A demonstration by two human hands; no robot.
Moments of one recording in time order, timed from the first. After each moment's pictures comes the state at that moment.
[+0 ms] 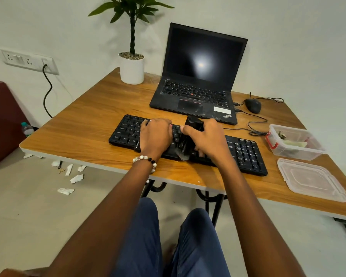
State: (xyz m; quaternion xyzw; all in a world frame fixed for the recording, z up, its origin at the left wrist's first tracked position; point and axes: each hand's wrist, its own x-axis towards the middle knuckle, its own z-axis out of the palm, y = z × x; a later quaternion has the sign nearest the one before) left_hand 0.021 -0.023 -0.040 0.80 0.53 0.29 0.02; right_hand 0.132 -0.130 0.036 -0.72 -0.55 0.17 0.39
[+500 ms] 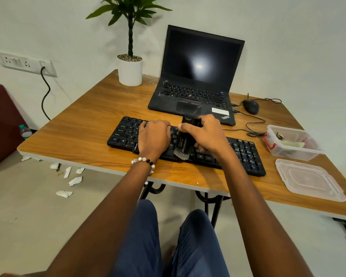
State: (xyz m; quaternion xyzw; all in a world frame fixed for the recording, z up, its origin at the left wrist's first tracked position) left_hand 0.022 -0.022 -0.041 0.80 0.53 0.29 0.02; right_hand 0.139 -0.123 0.048 -0.70 -0.56 0.20 0.39
